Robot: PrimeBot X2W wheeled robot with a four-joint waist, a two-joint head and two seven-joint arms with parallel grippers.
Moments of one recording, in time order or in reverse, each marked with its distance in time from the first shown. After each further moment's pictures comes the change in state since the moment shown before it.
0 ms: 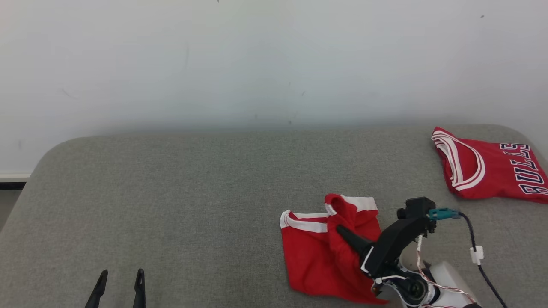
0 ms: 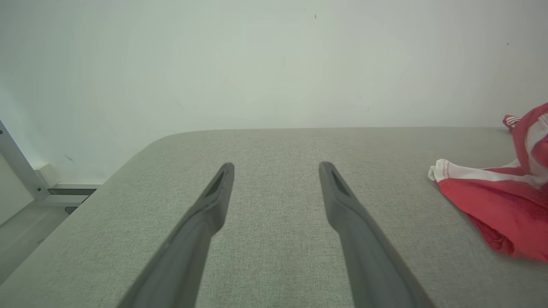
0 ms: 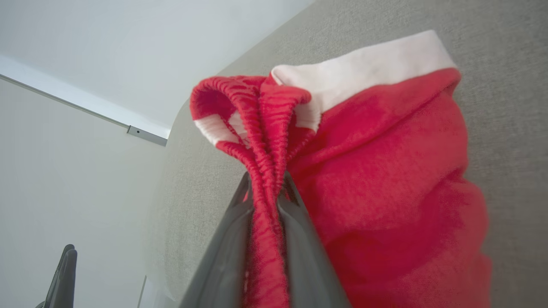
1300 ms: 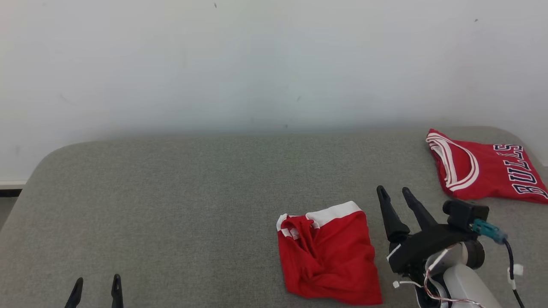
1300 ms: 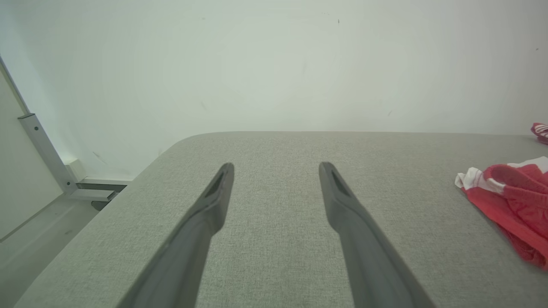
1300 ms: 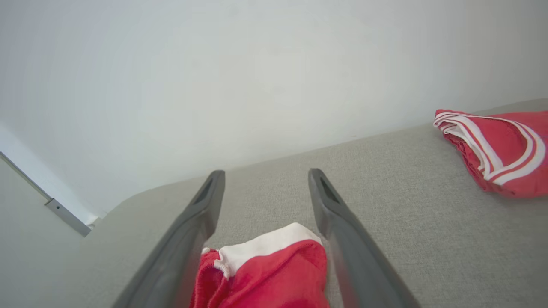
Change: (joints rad) left arm 0.016 0.009 0.063 -0.003 -0.009 0.007 0.000; right arm 0.038 -0.024 -0.028 -0.048 -0.357 0.000 -0.513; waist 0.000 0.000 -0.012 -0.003
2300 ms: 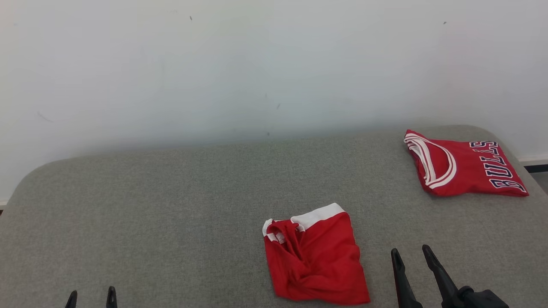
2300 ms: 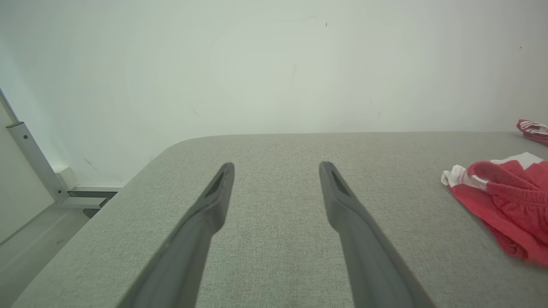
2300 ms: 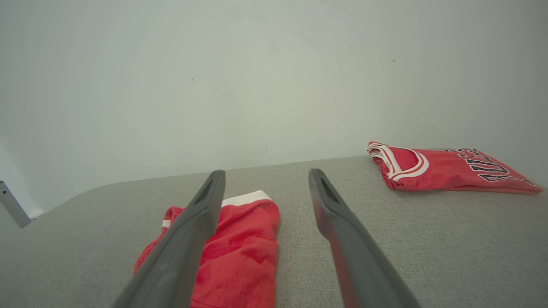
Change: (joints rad) left arm 0.058 -0.018 0.036 -0.039 0.020 -0.001 0.000; right arm 0.437 0.065 -0.079 -0.360 -0.315 0.000 -0.217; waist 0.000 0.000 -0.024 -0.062
